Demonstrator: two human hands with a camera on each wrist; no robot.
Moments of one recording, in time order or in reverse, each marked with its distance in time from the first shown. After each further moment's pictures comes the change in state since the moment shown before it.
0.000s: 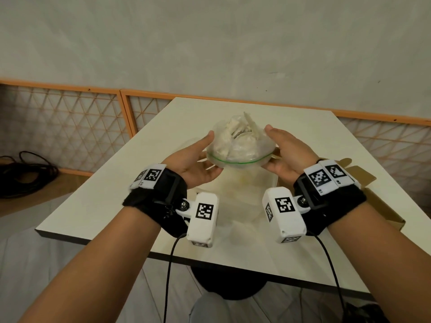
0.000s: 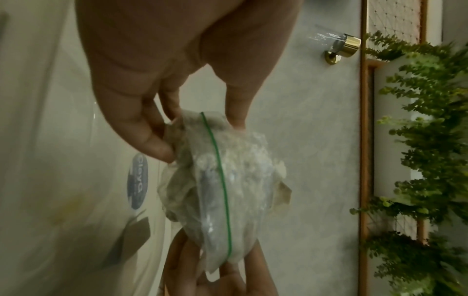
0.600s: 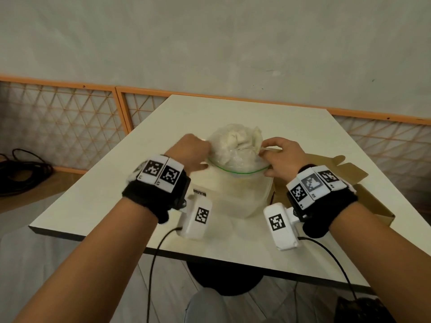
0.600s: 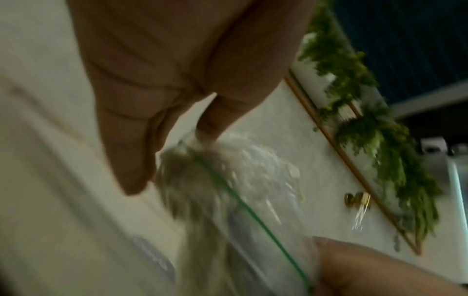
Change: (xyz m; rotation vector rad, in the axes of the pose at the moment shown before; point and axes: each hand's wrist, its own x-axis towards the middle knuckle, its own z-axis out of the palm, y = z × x) left_hand 0.002 0.005 0.015 0.843 0.216 0.282; right_hand -0.003 0.012 -0.015 -0.762 0.137 -0.210
